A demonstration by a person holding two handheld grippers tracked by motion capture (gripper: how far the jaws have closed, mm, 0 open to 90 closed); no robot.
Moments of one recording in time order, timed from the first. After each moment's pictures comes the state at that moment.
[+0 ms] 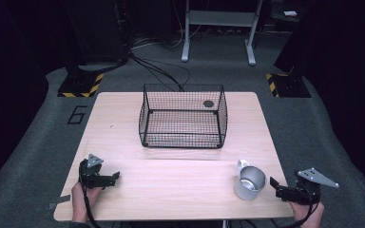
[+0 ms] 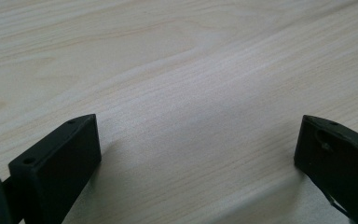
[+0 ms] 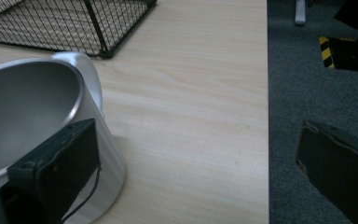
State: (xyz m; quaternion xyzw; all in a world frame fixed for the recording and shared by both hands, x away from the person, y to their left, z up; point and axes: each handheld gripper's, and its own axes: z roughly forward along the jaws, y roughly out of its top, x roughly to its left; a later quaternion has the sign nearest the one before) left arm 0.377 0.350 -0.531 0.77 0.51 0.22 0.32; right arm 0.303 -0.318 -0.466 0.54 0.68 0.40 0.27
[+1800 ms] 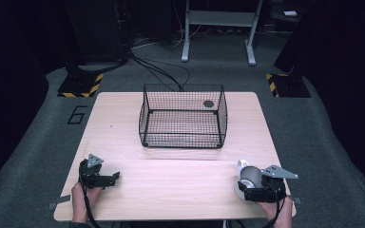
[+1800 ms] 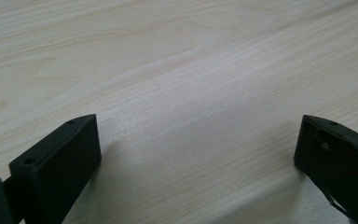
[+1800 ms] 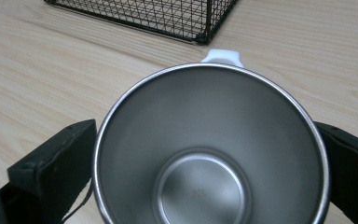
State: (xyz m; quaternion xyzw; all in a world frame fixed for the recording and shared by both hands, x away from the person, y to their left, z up) left arm 0.377 0.350 -0.531 0.77 0.51 0.22 0.32; right arm 0.313 -0.227 -0.462 0.49 0.75 0.39 0.21
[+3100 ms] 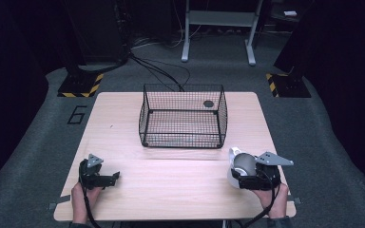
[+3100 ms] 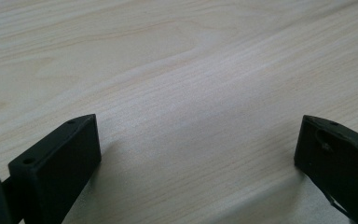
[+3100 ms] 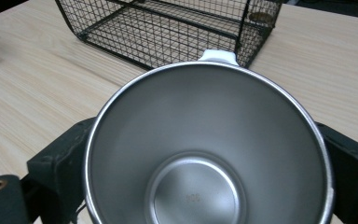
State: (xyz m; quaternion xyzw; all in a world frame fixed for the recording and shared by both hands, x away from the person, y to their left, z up) left arm 0.377 0.351 -0.531 0.77 0.50 0.22 0.32; right arm 0.334 -0.205 -0.425 0.44 0.76 0.43 0.22
